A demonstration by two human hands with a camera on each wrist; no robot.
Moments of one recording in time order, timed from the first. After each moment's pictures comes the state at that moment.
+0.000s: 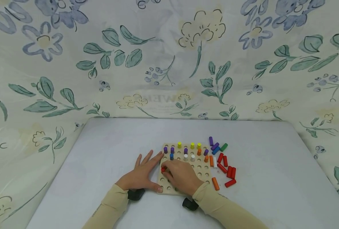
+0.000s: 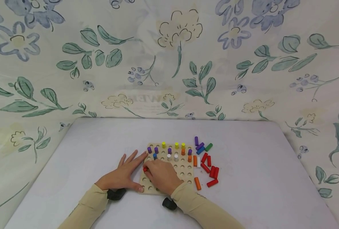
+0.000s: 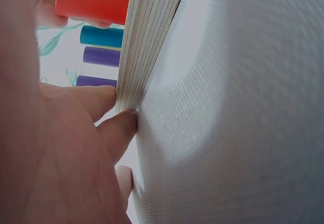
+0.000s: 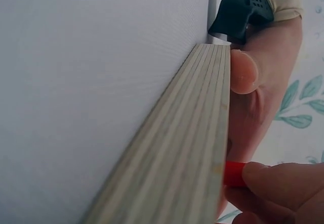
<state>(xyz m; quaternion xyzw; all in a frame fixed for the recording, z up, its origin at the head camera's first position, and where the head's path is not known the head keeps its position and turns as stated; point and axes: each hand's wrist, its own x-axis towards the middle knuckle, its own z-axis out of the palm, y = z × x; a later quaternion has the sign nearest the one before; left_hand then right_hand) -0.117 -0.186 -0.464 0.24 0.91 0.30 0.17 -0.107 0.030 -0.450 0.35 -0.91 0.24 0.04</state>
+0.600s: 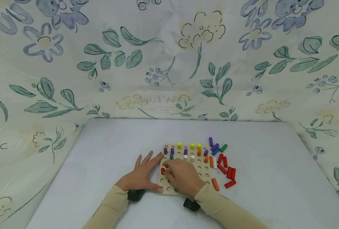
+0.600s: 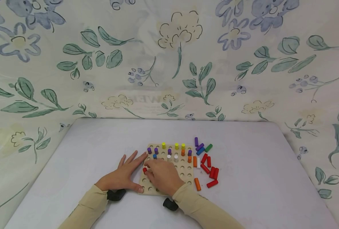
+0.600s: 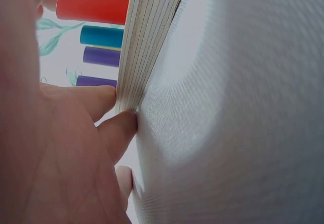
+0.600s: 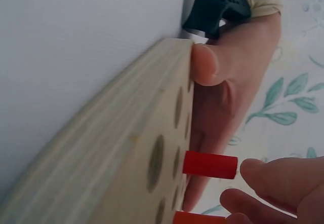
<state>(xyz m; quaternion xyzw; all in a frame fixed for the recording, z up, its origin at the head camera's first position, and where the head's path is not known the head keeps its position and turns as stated) -0.118 -0.187 -0.468 0.24 0.91 0.30 0.17 -0.104 0.033 -0.438 0.32 -0.92 0.23 0.02</state>
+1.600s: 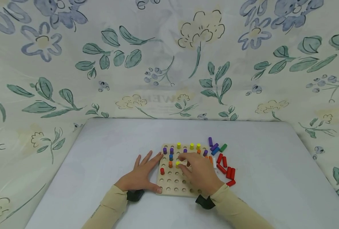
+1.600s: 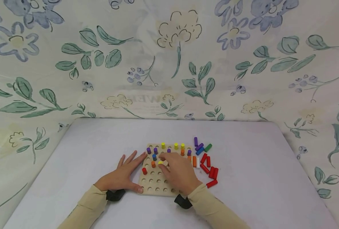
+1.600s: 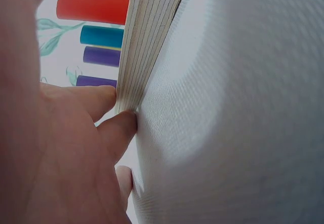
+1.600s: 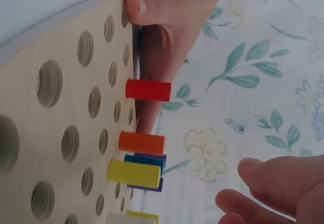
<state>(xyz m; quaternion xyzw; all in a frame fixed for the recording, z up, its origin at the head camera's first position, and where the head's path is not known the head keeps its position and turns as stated) -0.116 -0.183 -0.464 0.23 0.91 0.30 0.17 -0.099 0.076 -0.412 0.24 -0.93 0.28 0.06</state>
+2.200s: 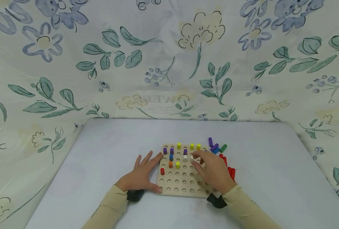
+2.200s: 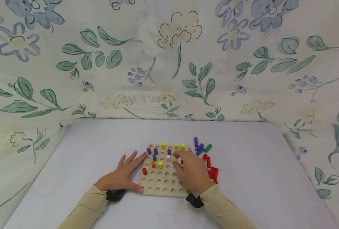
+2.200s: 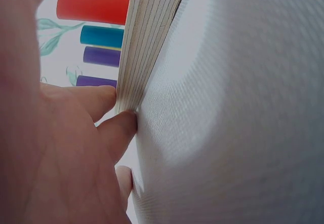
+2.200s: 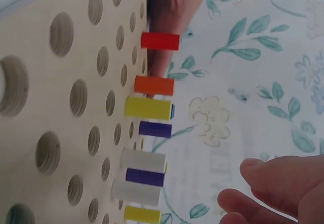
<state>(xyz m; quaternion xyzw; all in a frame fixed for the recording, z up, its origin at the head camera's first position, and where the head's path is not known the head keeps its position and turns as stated) -0.117 -0.185 -0.467 0.23 0.91 0.30 0.17 -0.100 0.107 -0.413 0.16 -0.95 0.26 0.08</state>
